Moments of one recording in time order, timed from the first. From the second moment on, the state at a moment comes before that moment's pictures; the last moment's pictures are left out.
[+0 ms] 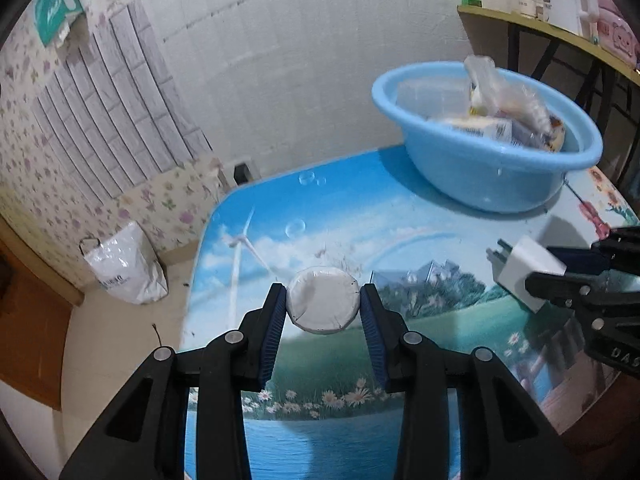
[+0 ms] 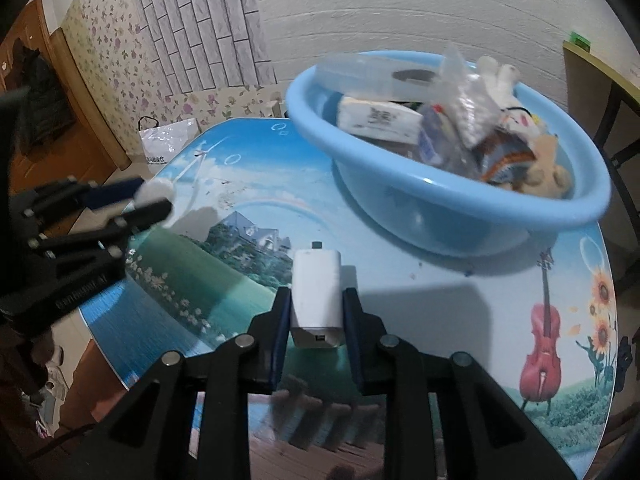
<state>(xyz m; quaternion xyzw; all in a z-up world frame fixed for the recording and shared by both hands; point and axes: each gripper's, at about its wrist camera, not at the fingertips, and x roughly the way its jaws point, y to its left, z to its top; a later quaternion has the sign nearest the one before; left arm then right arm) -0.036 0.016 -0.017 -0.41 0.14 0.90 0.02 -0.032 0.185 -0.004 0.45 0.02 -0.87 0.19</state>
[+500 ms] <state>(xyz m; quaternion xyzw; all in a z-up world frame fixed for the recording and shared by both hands) -0.029 0.051 0.006 -0.38 0.17 0.91 0.02 -0.015 0.235 -0.001 0.45 0.00 -0.88 0.16</state>
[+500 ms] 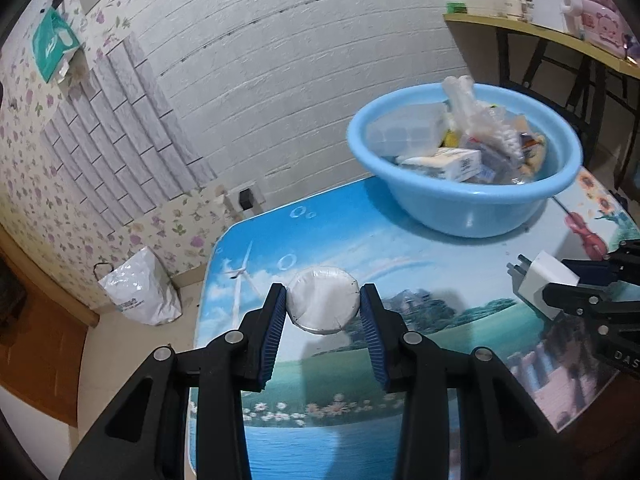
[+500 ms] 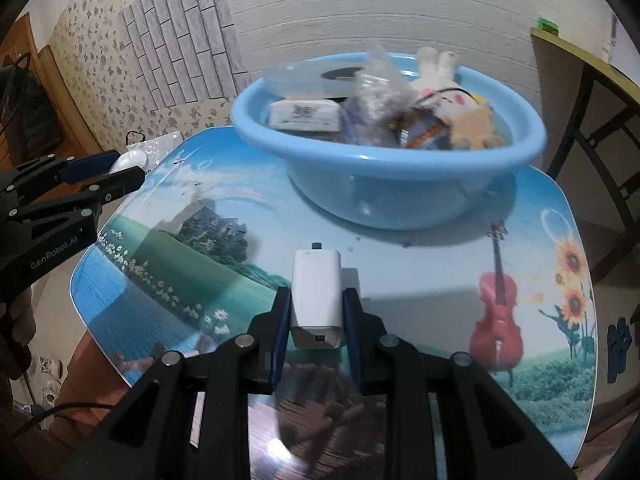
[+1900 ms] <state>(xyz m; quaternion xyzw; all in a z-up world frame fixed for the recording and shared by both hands) -0.026 0.070 0.001 -0.40 0.14 0.90 0.05 -0.014 0.223 -0.009 0.44 0.05 -0.87 0.21</state>
